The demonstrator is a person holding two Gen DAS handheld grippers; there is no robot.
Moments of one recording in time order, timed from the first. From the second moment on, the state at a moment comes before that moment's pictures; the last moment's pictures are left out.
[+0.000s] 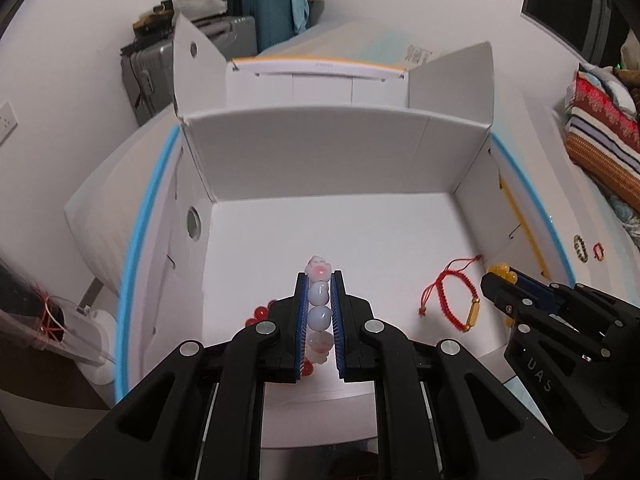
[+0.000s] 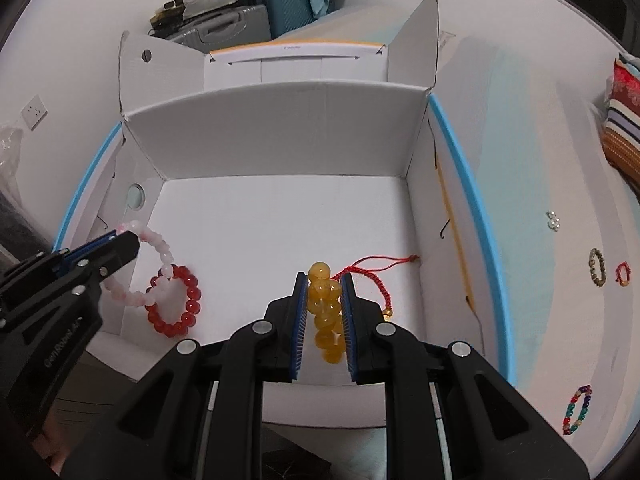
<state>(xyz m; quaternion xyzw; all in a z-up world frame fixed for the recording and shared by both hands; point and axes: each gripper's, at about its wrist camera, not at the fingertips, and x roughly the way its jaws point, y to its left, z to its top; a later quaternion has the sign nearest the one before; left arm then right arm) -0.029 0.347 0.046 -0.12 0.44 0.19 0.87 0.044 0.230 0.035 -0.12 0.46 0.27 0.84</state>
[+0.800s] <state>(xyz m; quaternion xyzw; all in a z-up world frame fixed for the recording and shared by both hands) -0.043 0.337 0.063 -0.12 0.42 0.20 0.87 0.034 0.208 0.072 -0.11 0.42 0.25 0.87</state>
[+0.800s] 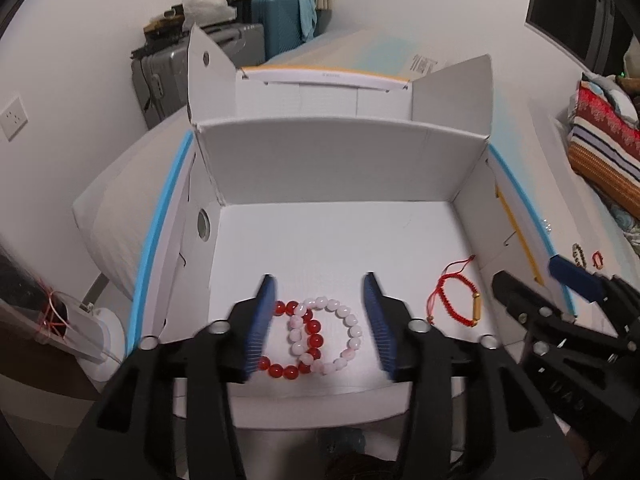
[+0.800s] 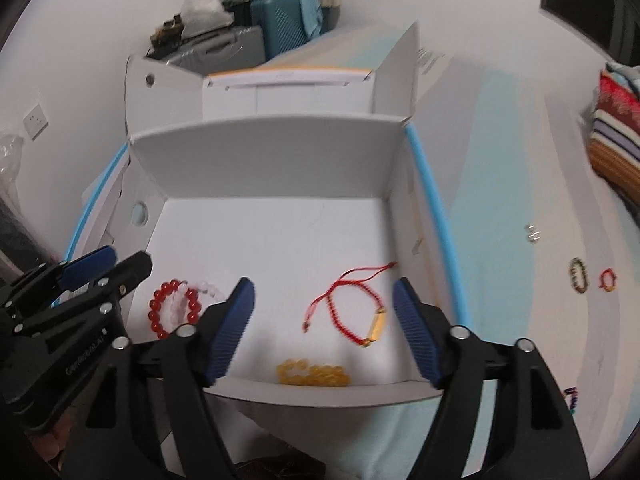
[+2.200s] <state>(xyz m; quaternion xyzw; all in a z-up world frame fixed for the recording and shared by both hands) 0.043 0.066 0.054 -0.02 0.42 0.02 0.91 0.081 -0.129 0.051 0.00 0.43 0.06 0.90</state>
